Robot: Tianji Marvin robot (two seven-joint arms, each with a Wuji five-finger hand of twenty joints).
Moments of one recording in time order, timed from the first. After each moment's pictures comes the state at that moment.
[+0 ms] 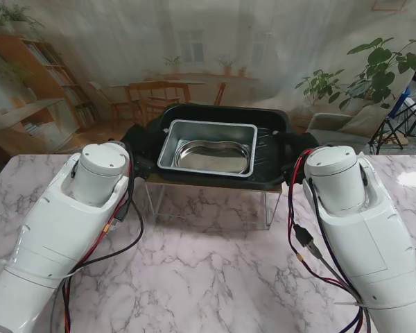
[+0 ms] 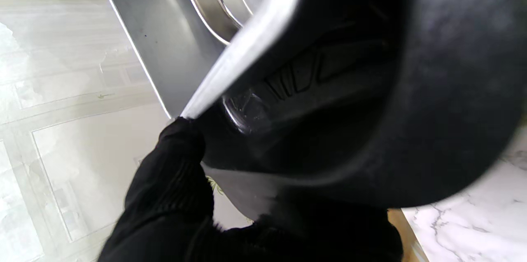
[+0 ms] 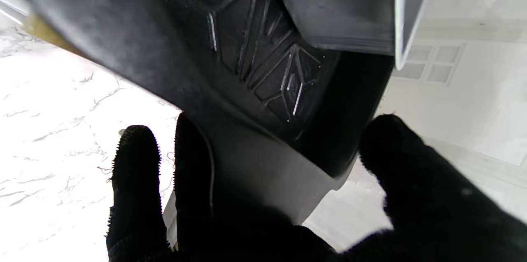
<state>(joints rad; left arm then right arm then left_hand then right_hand) 1.08 -1.21 -1.15 -1.50 -0.09 0.66 0.05 -1.21 -1.22 1.30 -1.72 0.01 0.94 -0.05 1.03 -0.14 0.02 0.04 0.19 0.62 -0.06 0.32 0.33 0.49 0.03 0.16 0.23 0.36 0.21 0.33 0.02 0.23 0.65 0.35 0.44 -0.30 0.71 -0.12 0.20 0.58 0.72 0.35 0.34 0.43 0.62 0.33 0.62 0.27 0.51 0.35 0.27 0.45 1.15 0.39</state>
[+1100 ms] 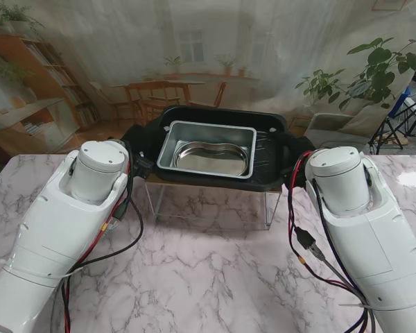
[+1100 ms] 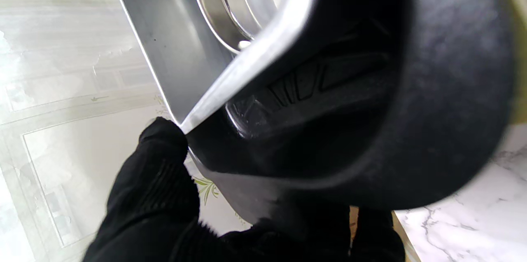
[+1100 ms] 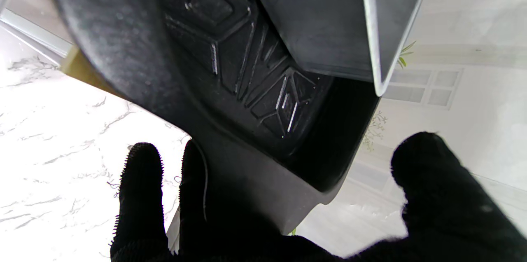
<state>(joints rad) 1.07 -1.22 -1.16 -1.53 -0.08 0.71 0.02 -1.22 -1.20 1.30 -1.73 0.03 0.95 0.03 0.93 -0.14 0.01 0.03 0.13 0.59 -0.07 0.30 0.23 0.45 0.01 0.13 0.15 0.31 0.12 0.31 0.02 0.25 0.20 0.36 0.34 -0.21 0.52 -0.09 0.03 0.57 -0.04 0.25 0.17 0.37 0.51 0.26 0.43 0.22 0.37 0.32 0.13 0.37 0.98 0.46</state>
